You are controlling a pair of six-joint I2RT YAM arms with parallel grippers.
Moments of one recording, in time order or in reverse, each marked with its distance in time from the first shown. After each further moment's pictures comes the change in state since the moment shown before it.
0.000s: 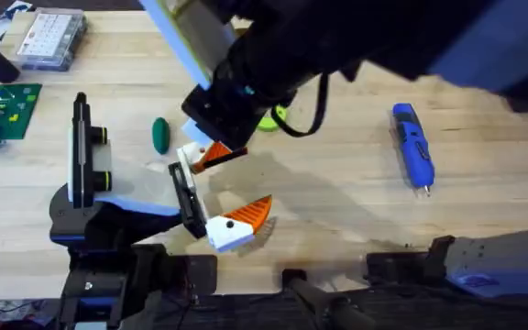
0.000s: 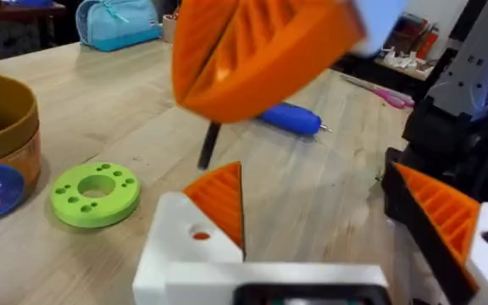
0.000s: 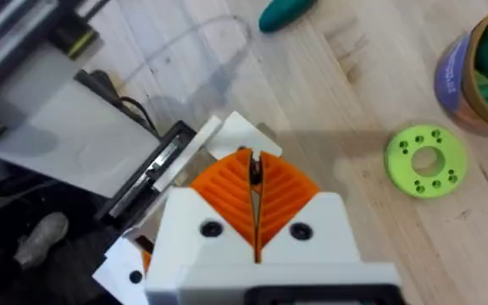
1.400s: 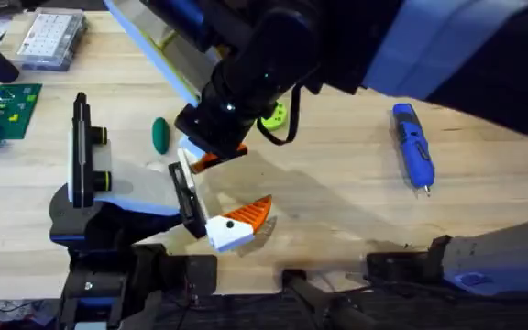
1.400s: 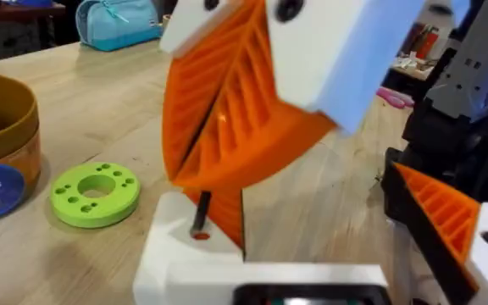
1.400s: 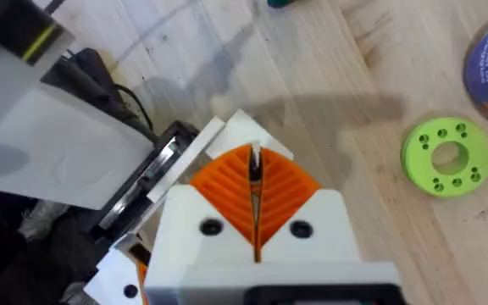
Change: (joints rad) left arm 0.000 0.000 0.000 0.000 0.000 0.000; right arm 0.017 0.073 0.000 -0.001 -0.008 -0.001
